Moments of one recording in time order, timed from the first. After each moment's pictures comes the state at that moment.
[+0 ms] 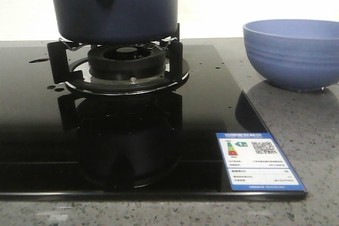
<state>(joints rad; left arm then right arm) -0.45 0.68 -0.67 -0.71 0.32 0.48 0.15 0.57 -0.60 0.32 0.56 -0.18</state>
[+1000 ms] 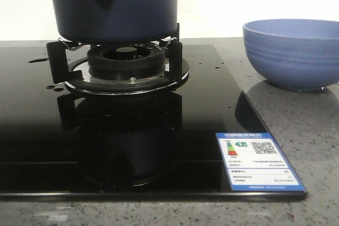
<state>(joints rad) -0.56 1.40 -1.08 -0.70 -0.01 0.58 0.15 0.57 -0.60 0.32 0.56 -0.18</state>
